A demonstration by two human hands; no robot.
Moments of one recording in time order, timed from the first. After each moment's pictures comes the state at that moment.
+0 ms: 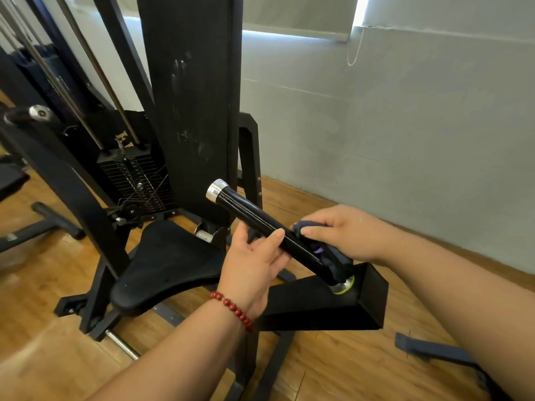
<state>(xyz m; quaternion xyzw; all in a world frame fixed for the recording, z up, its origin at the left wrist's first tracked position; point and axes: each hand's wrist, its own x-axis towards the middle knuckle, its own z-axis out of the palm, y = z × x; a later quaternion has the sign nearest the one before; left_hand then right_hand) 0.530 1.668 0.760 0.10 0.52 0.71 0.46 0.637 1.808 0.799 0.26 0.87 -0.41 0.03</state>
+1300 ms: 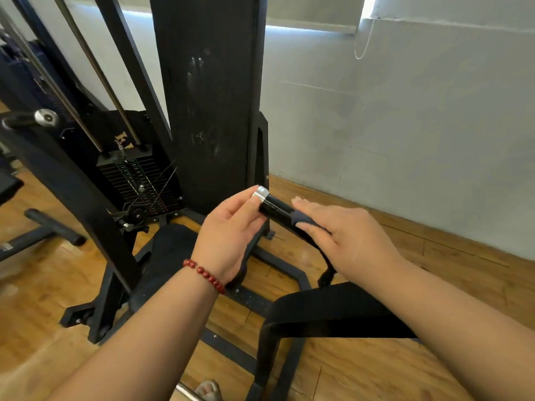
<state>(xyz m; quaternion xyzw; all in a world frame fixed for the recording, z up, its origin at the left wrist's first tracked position) 0.412 1.652 0.774 0.22 0.59 0.66 0.40 0.580 1.748 0.786 0.23 0.93 -0.17 -0.23</state>
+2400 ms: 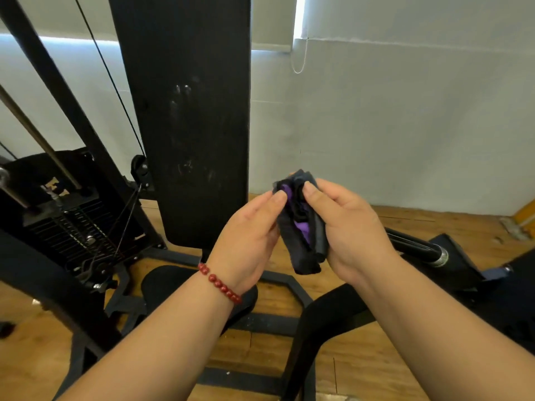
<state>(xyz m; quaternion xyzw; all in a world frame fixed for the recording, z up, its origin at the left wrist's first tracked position) 0.314 1.625 0.807 0.38 0.39 0.59 0.59 0.441 1.655 0.831 0.39 0.49 -0.63 -0.45</state>
